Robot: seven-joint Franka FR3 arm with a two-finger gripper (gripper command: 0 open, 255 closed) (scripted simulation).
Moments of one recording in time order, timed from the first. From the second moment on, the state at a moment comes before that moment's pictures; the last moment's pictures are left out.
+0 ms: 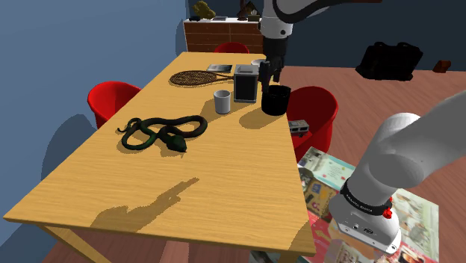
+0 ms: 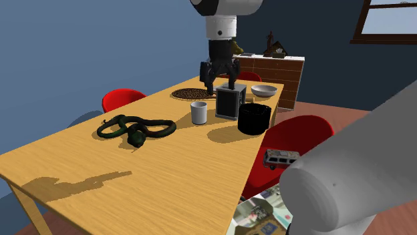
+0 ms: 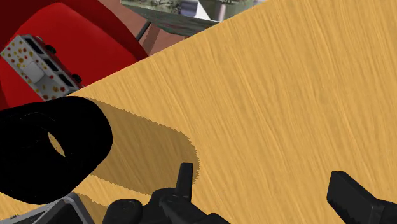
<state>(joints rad) 0.00 -0.51 0.01 -2.30 -0.02 1.77 -0.12</state>
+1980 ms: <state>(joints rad) -0.02 0.55 0.00 -1.45 -0.07 1.99 -0.04</state>
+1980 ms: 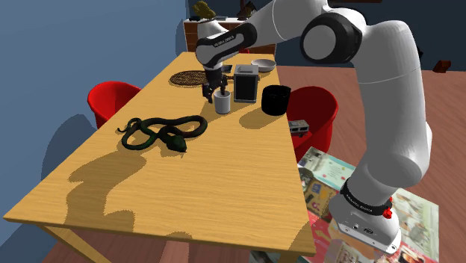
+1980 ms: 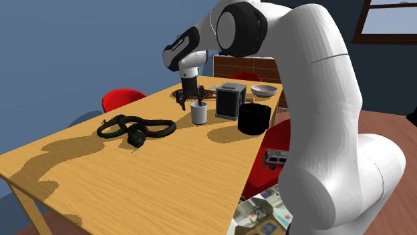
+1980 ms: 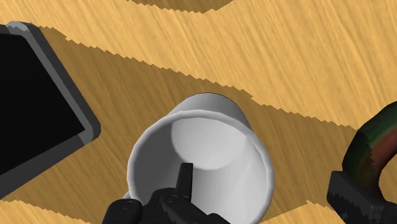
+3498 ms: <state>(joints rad) -0.02 0.55 0.00 -1.47 -0.07 2.01 -0.04</state>
